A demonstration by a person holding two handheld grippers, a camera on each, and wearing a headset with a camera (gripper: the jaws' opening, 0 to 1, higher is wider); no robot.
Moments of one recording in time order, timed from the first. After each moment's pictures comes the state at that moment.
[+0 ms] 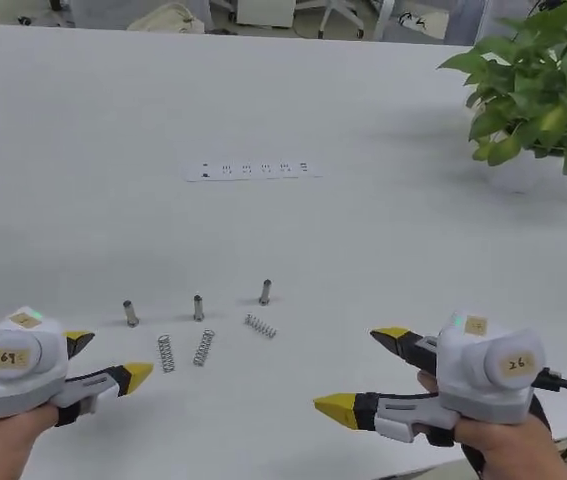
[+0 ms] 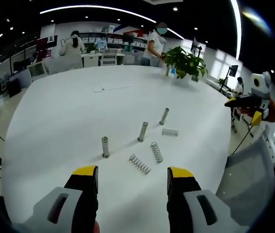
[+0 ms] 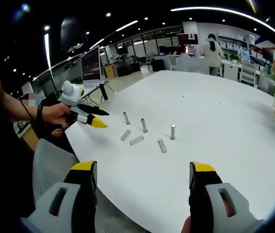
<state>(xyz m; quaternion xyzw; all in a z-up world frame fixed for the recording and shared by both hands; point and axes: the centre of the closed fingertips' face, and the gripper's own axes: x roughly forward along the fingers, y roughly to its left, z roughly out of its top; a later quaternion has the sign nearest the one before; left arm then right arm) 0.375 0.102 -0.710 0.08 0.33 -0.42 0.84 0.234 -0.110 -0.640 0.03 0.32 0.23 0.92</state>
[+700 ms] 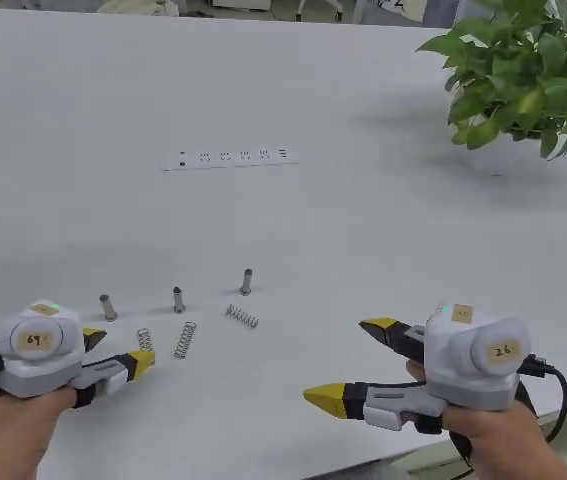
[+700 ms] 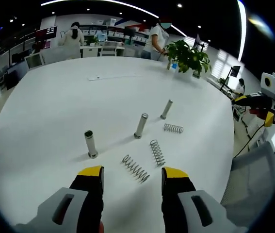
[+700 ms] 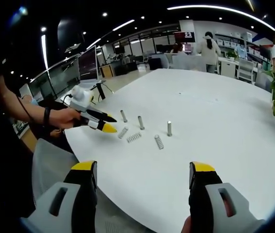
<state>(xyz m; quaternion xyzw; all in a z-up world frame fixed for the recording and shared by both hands) 0.386 0.072 -0.755 0.07 0.36 -0.42 0.83 0.229 -0.120 -0.645 0.03 0.33 0.22 0.92</state>
